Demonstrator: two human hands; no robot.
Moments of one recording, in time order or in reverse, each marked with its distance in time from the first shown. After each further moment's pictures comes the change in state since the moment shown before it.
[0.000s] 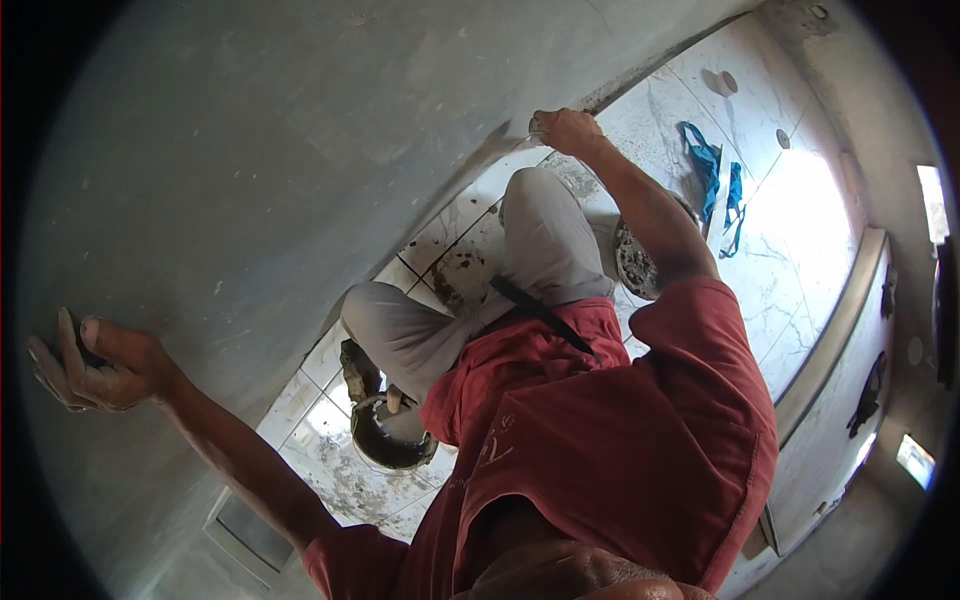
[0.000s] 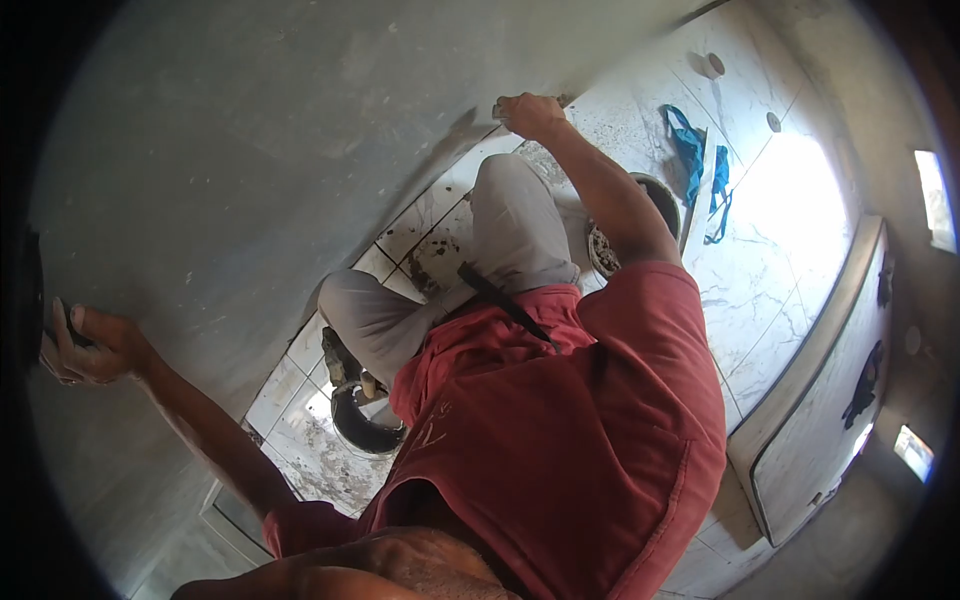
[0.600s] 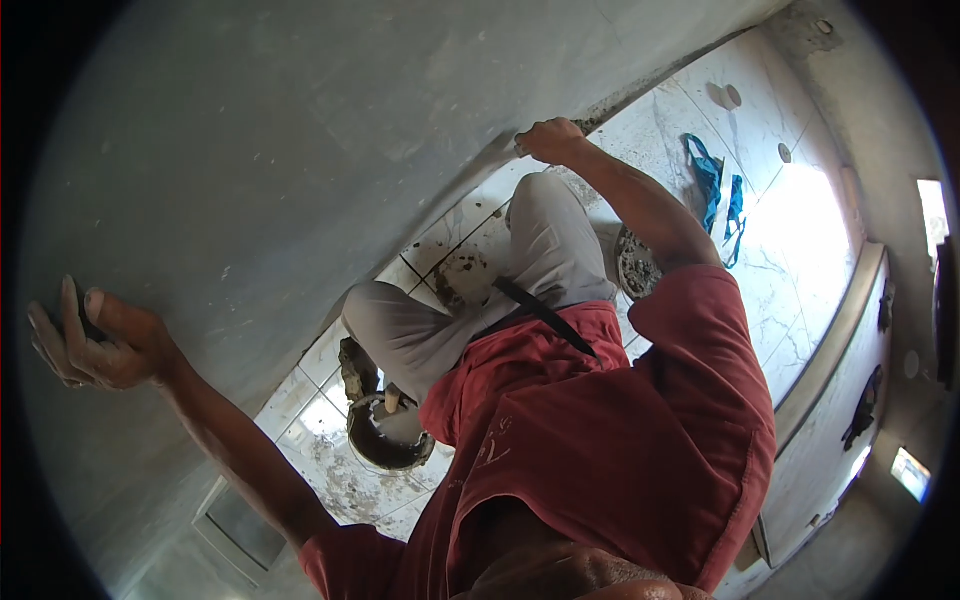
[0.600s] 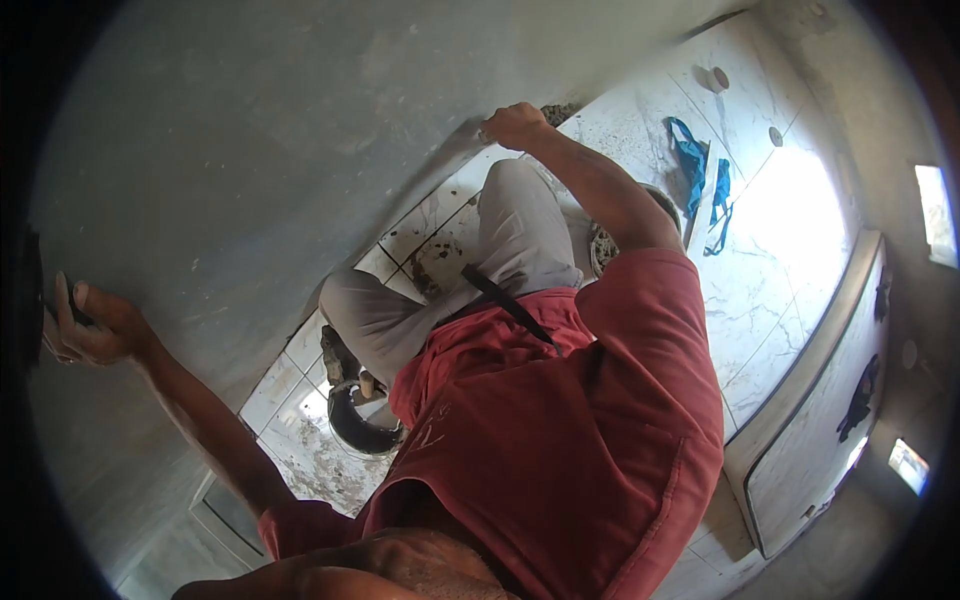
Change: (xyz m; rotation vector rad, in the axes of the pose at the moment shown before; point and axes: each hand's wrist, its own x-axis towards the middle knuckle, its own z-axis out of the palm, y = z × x) left_hand -0.005 -0.009 -0.001 0.041 -0.020 0.021; right_hand 0.018 -0.028 0.003 -0.255 -0.127 -0.302
